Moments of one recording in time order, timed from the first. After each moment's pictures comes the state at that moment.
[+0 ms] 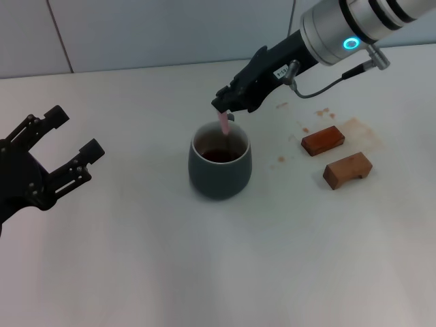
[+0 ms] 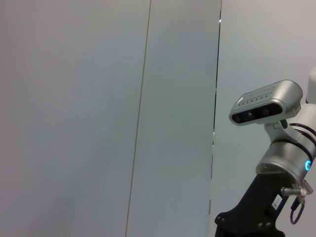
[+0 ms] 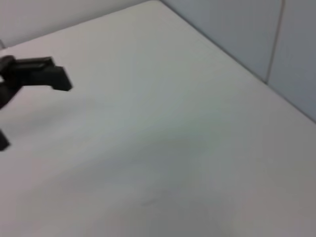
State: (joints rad) left arm -0.43 -2.06 0.19 0.31 1.92 1.81 -0.83; right arm 0.93 2.06 -1.10 -1.06 -2.37 -1.47 2.19
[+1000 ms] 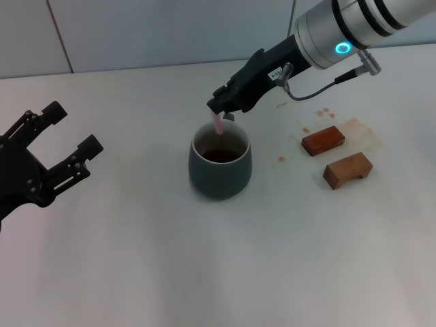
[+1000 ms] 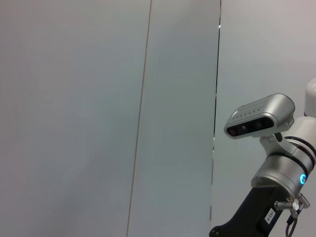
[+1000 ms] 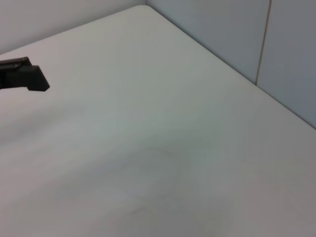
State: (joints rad) left arm -0.43 -2.06 0.19 0.31 1.91 1.82 -0.83; right arm 0.93 2.07 -1.11 -1.01 -2.36 -1.40 2.20
